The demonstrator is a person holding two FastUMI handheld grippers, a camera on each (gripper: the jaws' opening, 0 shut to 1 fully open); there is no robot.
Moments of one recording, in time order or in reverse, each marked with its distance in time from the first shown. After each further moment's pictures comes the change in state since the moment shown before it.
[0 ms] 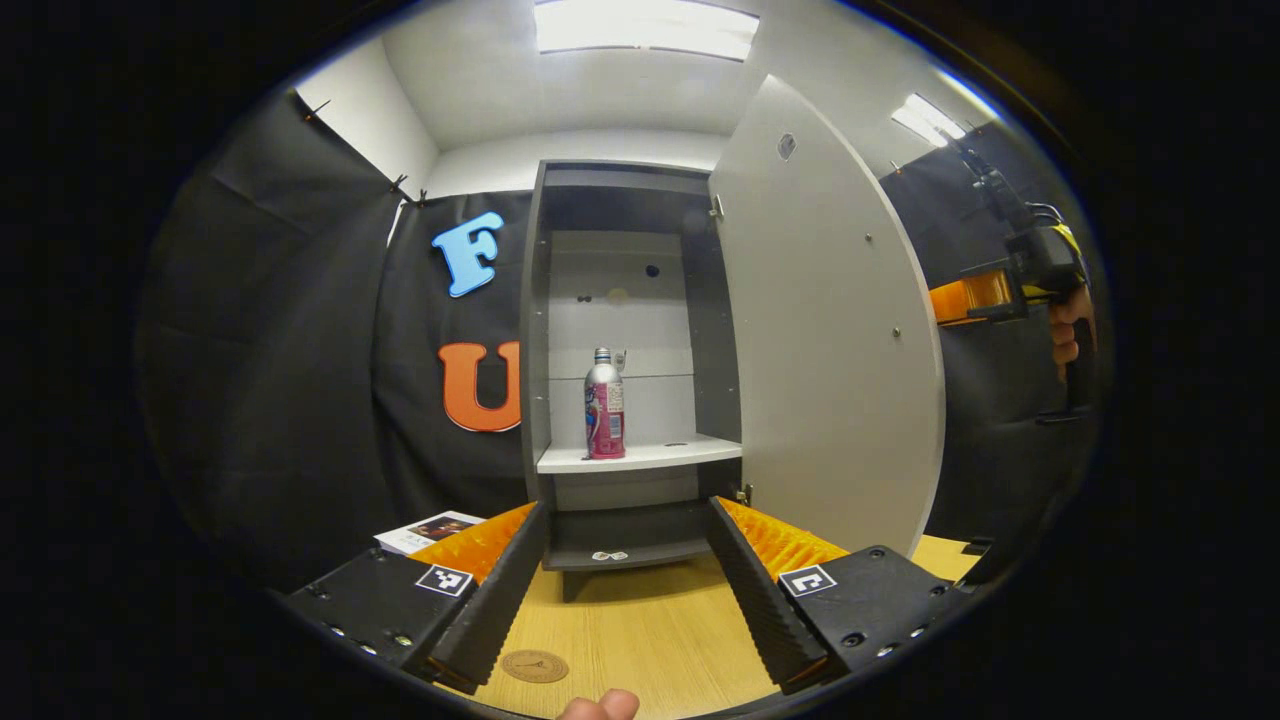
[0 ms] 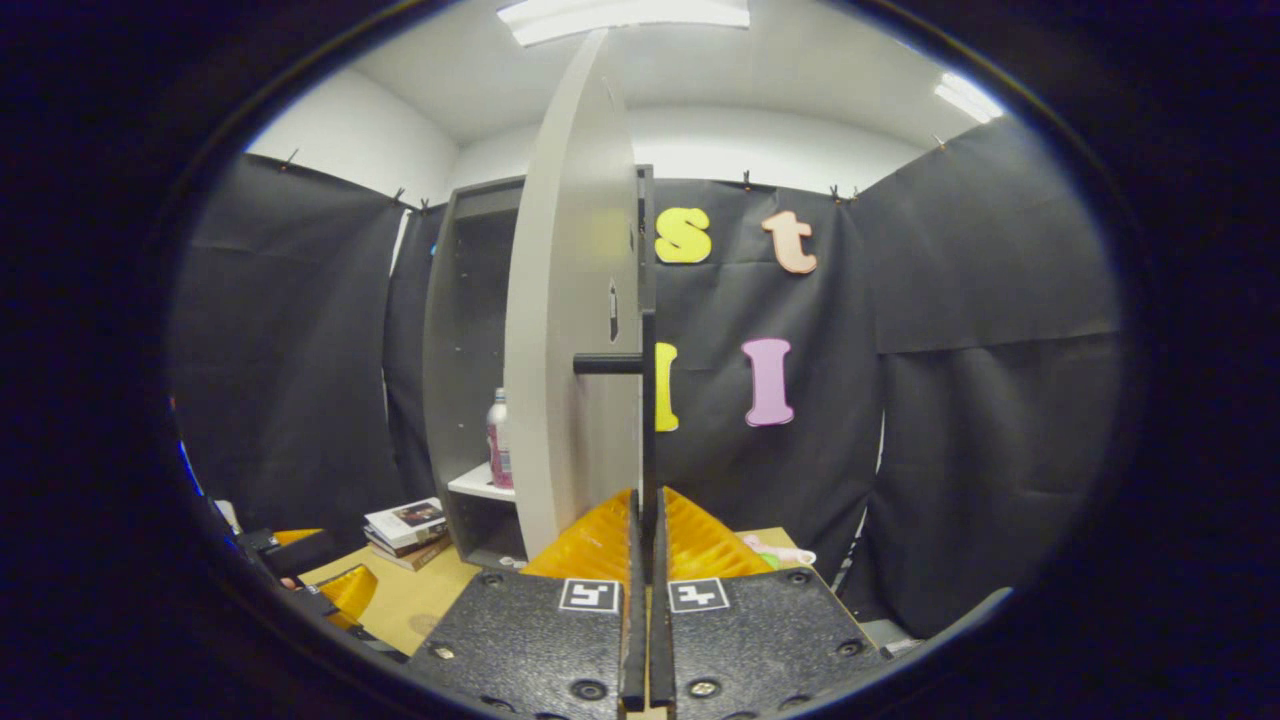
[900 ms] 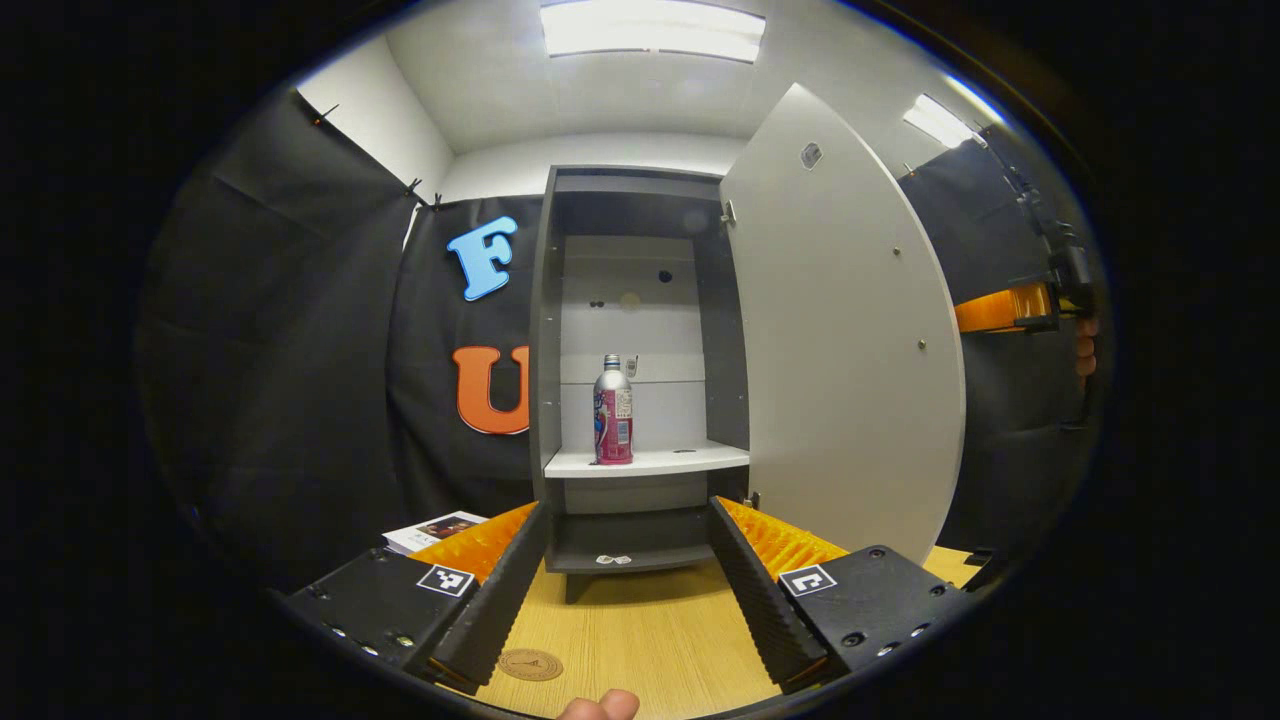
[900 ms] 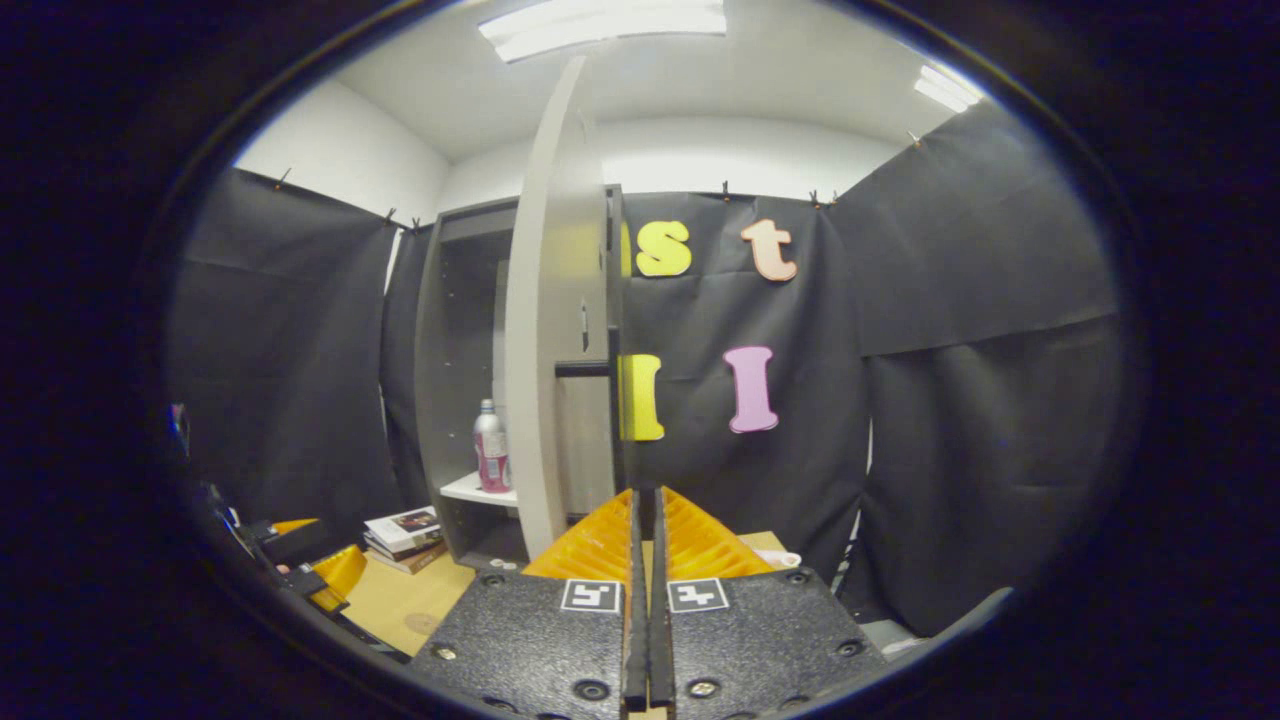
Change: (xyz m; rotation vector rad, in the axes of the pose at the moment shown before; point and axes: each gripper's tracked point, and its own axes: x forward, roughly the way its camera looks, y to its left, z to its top) left arm -0.001 -0.005 0.013 0.012 -0.027 0.086; right arm -0.034 -0.060 -0.002 0.014 -0.040 -0.024
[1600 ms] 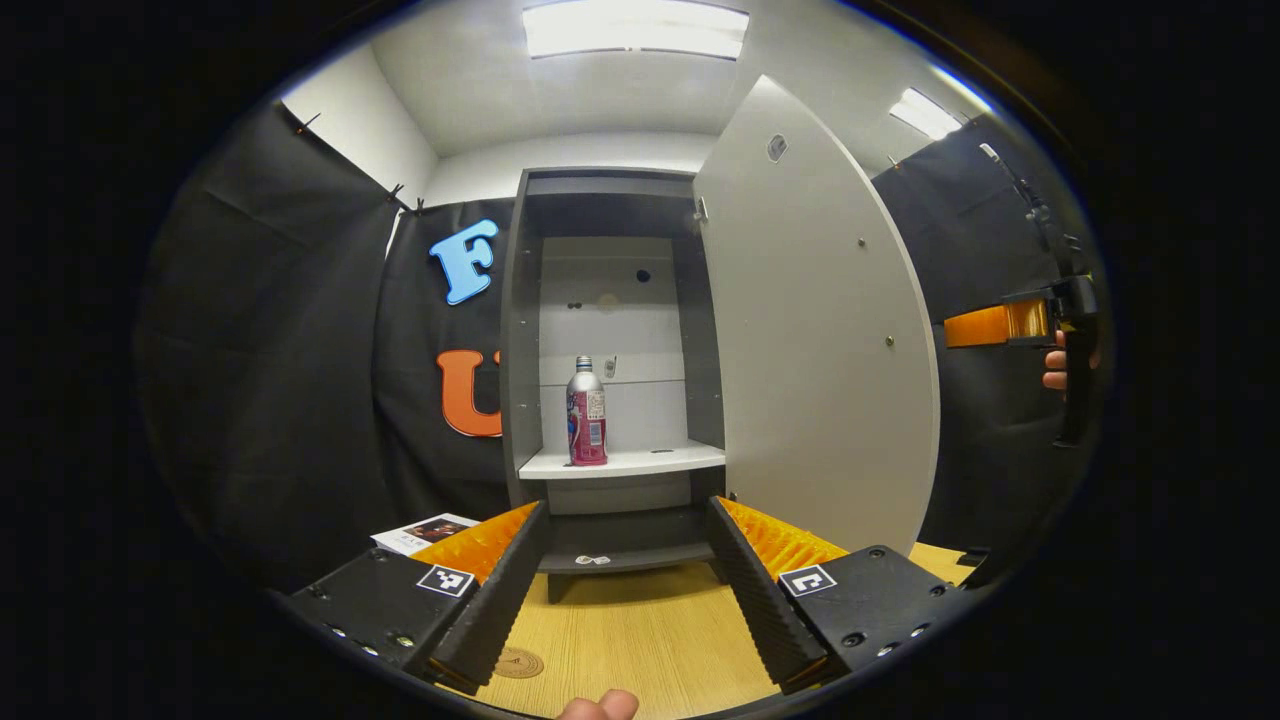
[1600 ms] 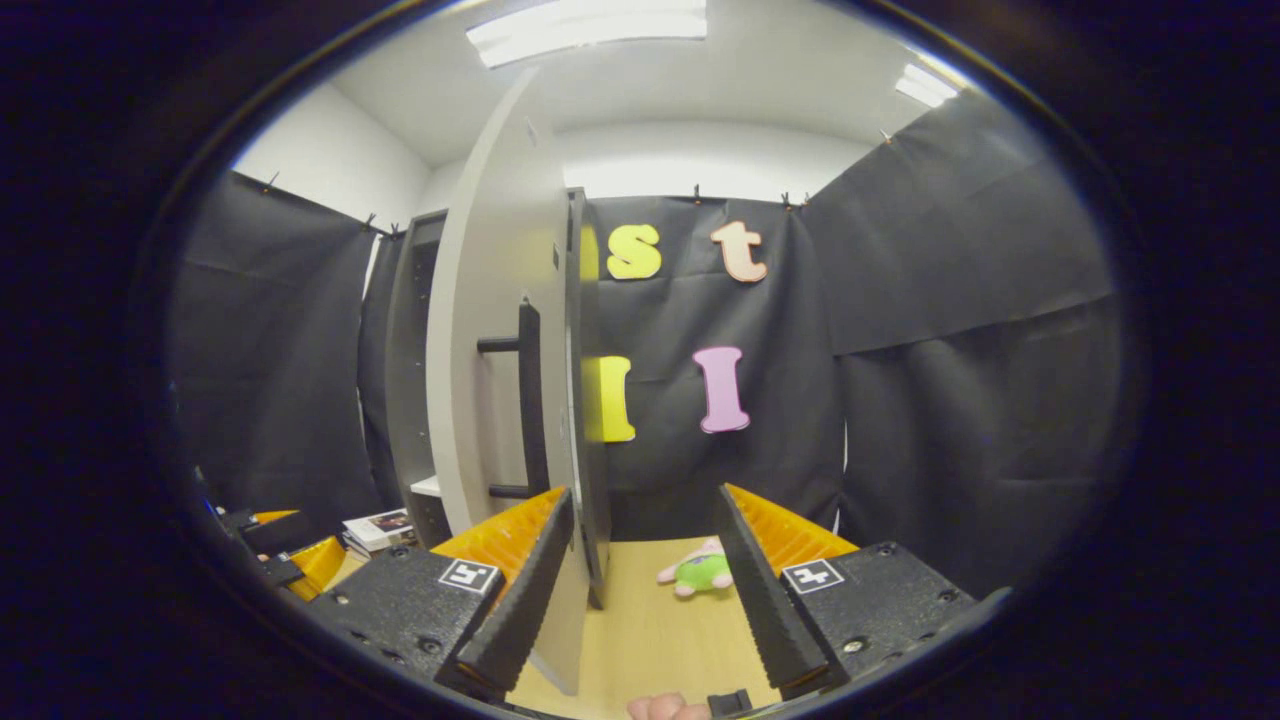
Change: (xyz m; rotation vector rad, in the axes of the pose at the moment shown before) left arm 0.002 -0.032 0.000 0.016 0.009 -0.017; right arm -0.001 -0.026 -0.008 0.030 -0.036 0.000
